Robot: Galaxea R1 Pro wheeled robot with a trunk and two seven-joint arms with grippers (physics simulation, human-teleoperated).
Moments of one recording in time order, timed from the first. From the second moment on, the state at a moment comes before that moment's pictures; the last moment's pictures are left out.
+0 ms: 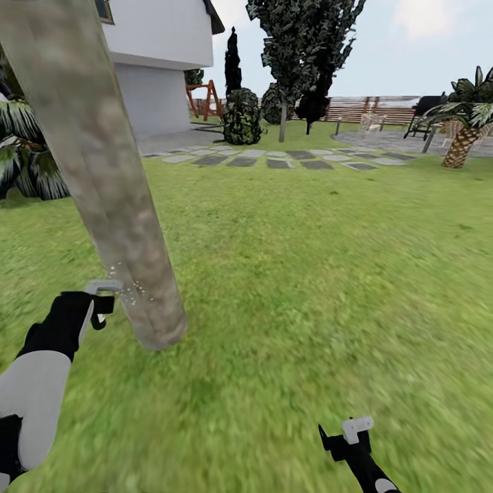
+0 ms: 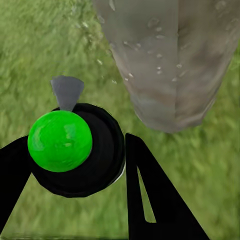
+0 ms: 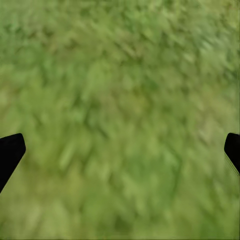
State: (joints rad) left arm -0.95 0.23 0.26 -0.76 -0.32 0.68 -0.11; right arm -0.49 -0.07 -0.10 -0.13 0.23 -0.53 0.05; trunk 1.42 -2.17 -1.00
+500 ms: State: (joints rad) left arm -0.95 0.21 0.26 -0.76 -0.32 0.68 -0.11; right arm -0.49 -0.07 -0.10 -0.13 0.23 -0.53 0.05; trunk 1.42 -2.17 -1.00
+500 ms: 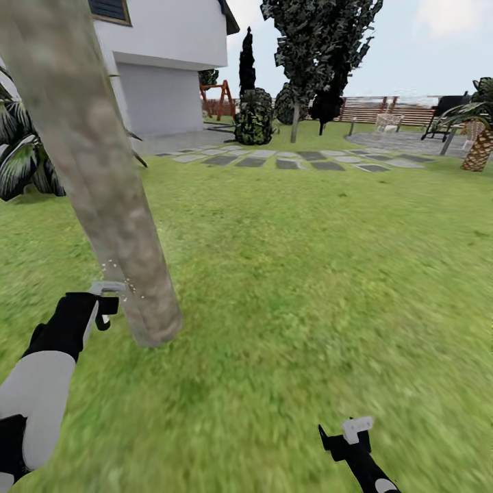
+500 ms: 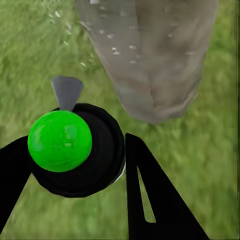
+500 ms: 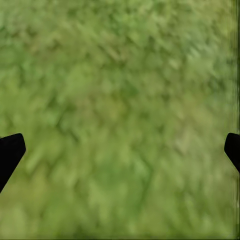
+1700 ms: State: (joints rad) left arm -0.88 0.20 0.28 -0.79 -0.32 0.71 -0.10; right arm -0.49 -0.07 -0.10 -0.13 0.23 -0.53 0.05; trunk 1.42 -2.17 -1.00
